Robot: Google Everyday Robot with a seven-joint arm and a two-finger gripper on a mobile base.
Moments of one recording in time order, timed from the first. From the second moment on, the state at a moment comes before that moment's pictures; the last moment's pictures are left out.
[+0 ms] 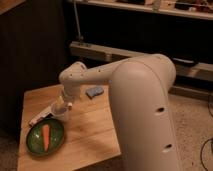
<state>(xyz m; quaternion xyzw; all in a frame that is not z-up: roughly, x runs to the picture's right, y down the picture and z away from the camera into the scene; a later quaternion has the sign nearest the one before) -0.213 0.078 0.822 -0.32 0.03 0.51 0.80</state>
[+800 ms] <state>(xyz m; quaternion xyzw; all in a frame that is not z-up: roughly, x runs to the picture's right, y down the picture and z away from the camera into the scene) -0.203 0.082 0.828 -0.37 0.02 0.52 0.77</state>
